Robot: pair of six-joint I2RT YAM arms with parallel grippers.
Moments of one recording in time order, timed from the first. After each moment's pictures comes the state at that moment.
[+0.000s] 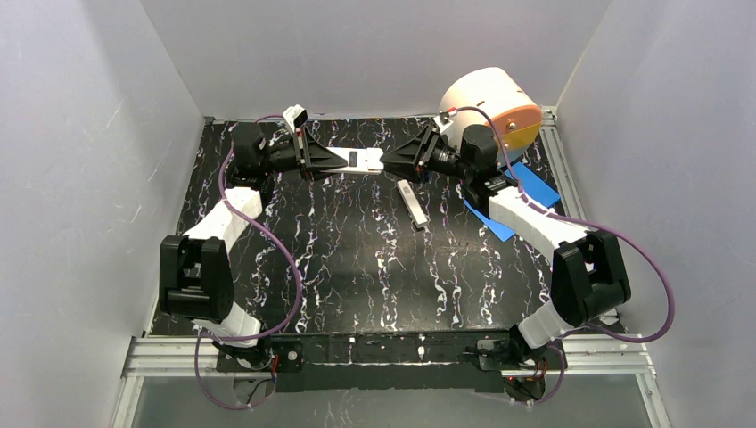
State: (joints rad) left arm -0.11 1.55 1.06 0.52 1.26 -1.39; right arm 0.47 1.54 1.09 0.38 -0.72 1.35
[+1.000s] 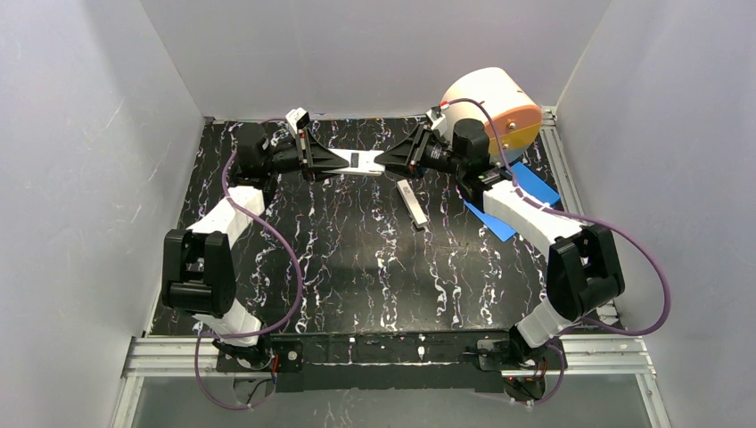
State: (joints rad) left arm -0.12 1.58 1.06 0.52 1.26 -1.40; right arm 0.50 1.58 1.17 0.29 -0.69 1.19
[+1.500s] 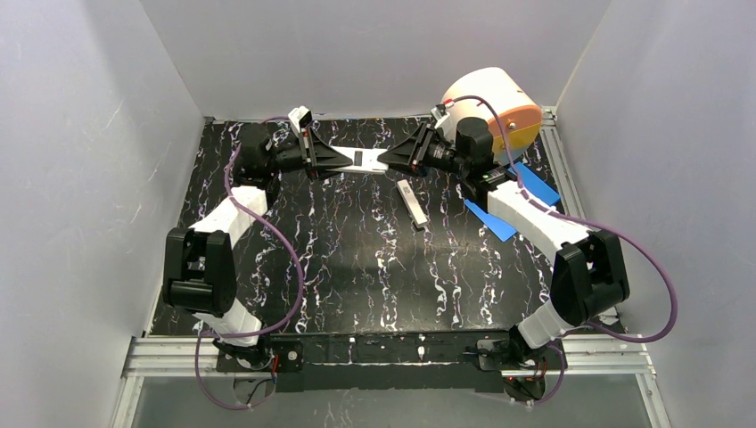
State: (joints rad) left arm -0.13 1.59 1.06 0.56 1.22 -1.42; right arm 0.50 1.55 1.18 0.22 -0.64 1.12
